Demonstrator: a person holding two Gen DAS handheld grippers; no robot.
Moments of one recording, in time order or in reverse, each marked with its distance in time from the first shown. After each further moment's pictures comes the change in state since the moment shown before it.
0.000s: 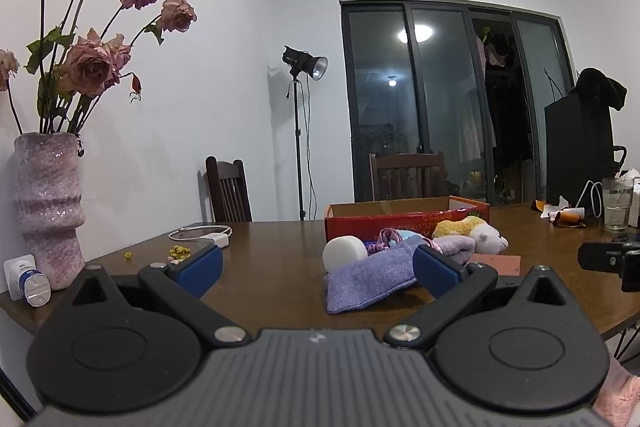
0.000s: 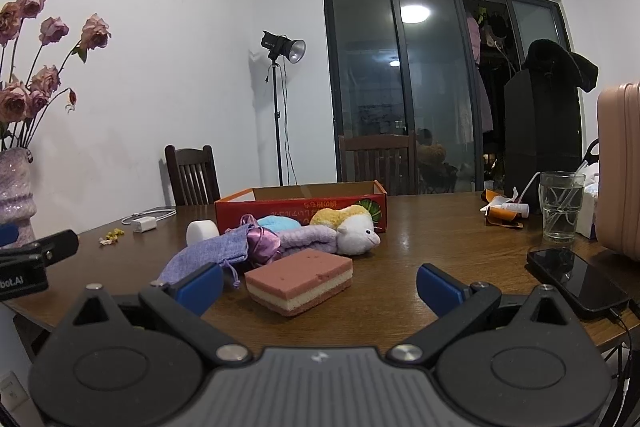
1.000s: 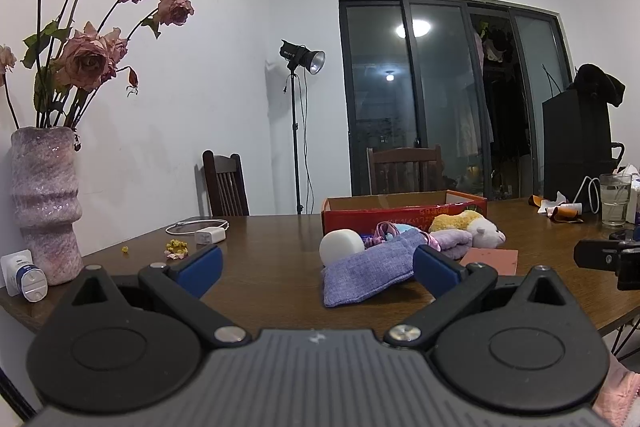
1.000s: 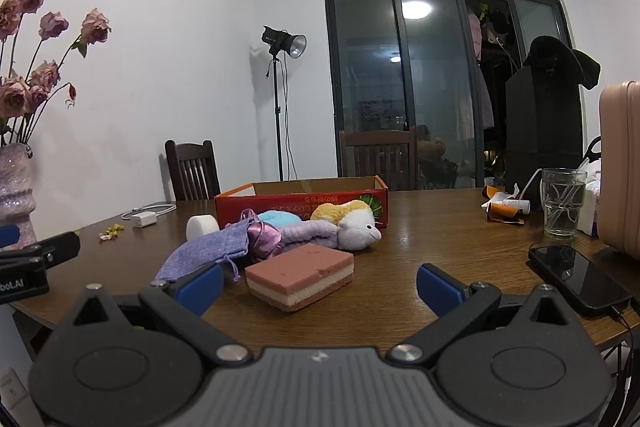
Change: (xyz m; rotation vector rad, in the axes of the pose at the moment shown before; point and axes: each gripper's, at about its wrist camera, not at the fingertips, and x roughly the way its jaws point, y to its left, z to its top) left arm 0.001 -0.001 -0.001 0.002 0.018 -0.008; right arm 0.001 0.002 0.000 -0.007 0.013 -0.002
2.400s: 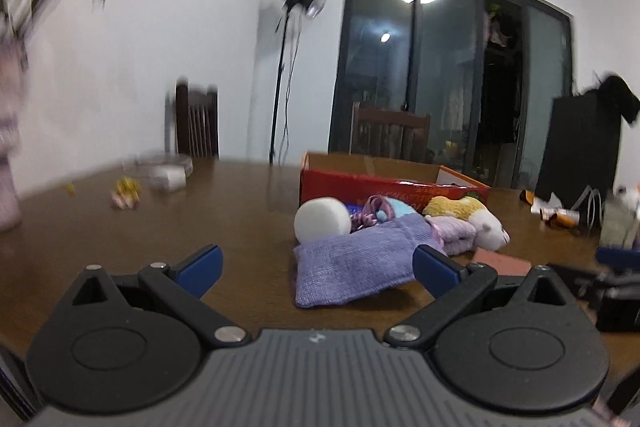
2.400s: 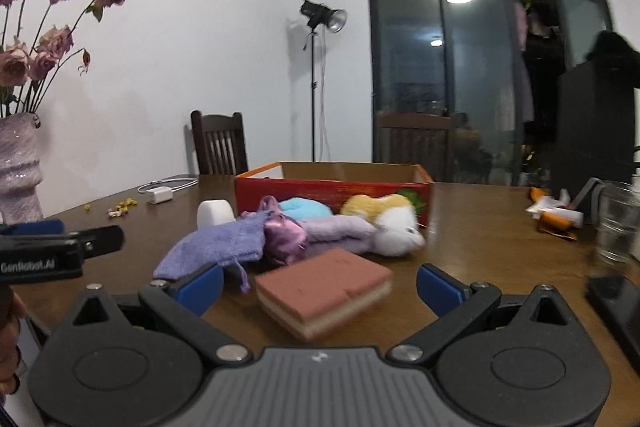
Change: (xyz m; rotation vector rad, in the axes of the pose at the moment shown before) left arm 0.112 0.022 0.005 -0.188 0.196 -0.104; right arm 0.085 0.012 0.023 -0.079 0.085 0.110
